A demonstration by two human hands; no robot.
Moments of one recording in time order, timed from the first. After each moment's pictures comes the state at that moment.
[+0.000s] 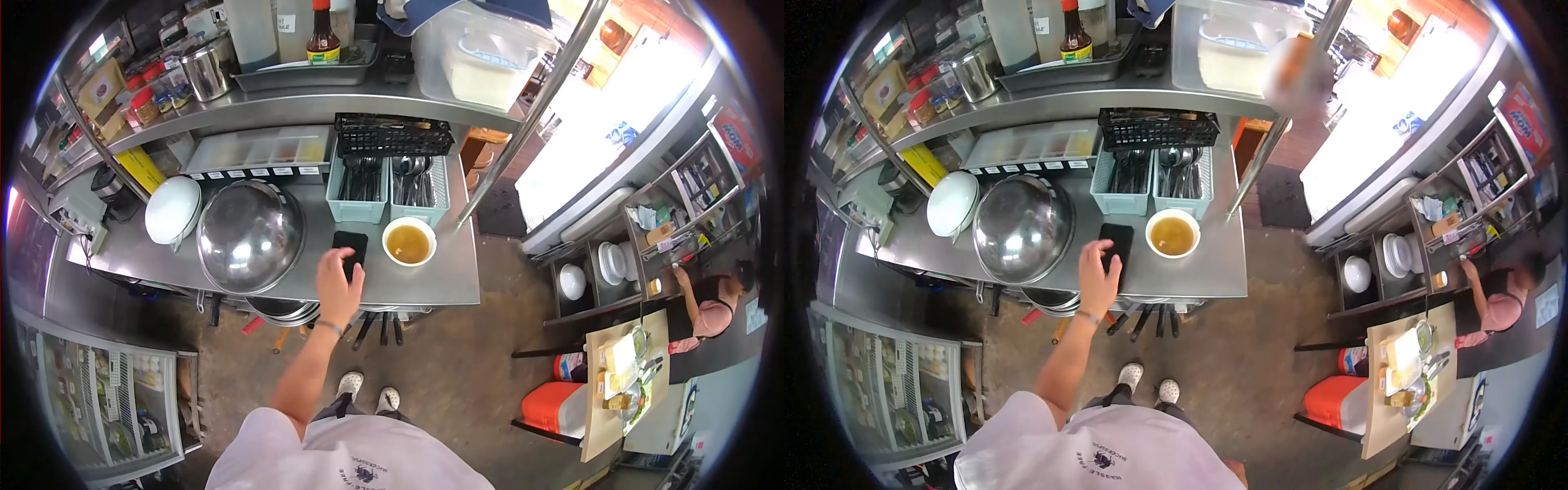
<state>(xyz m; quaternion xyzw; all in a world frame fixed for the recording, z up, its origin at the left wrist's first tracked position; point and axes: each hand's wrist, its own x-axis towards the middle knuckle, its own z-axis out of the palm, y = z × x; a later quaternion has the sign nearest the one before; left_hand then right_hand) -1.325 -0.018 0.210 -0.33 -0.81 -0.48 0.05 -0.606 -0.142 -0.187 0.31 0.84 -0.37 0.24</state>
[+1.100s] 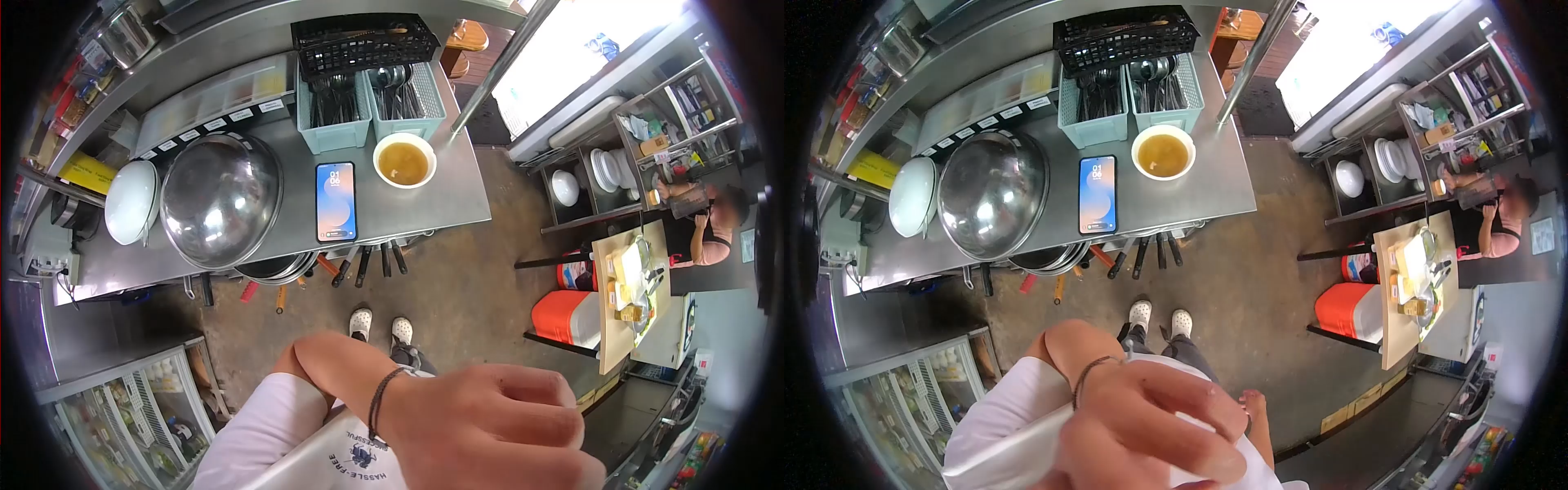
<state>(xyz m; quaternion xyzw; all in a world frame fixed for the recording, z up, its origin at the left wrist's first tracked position) -1.207 -0.056 0.431 -0.52 -0.07 -0.84 -0.13 -0.697 -0.189 -0.101 0.75 0.38 -0.54 0.00</state>
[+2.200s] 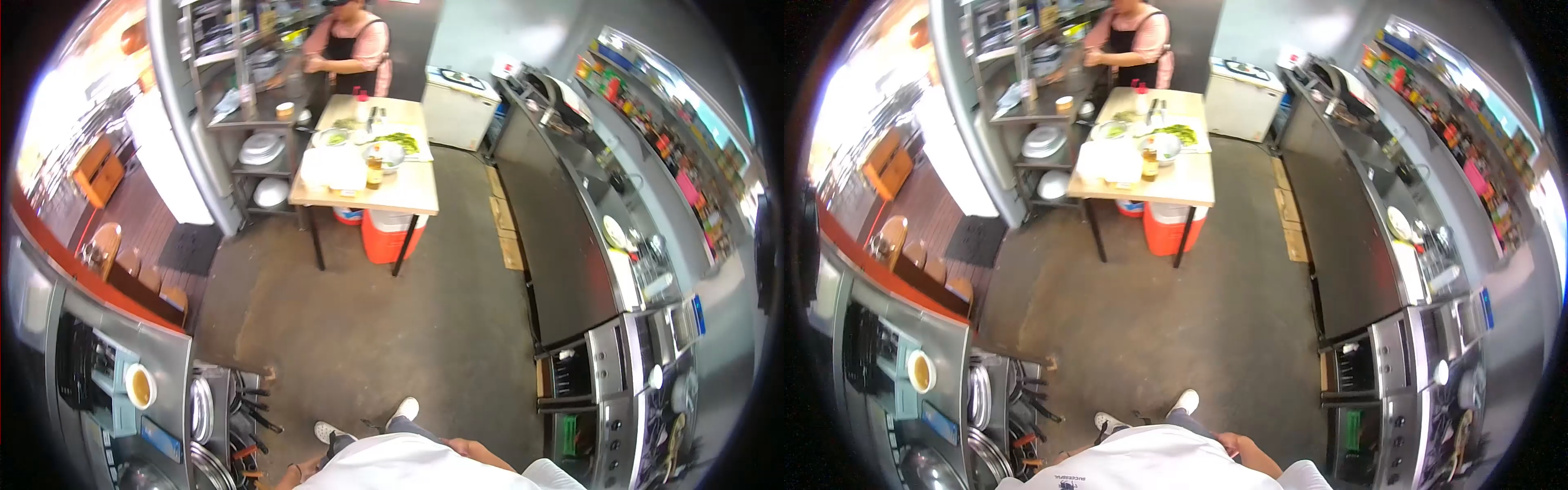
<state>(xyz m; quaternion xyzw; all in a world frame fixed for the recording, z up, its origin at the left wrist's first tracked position) -1.200 -0.177 -0.125 -0.53 -0.42 0.40 -0.62 -0.788 -0.434 0.014 0.62 -0.16 -0.75 -0.18</state>
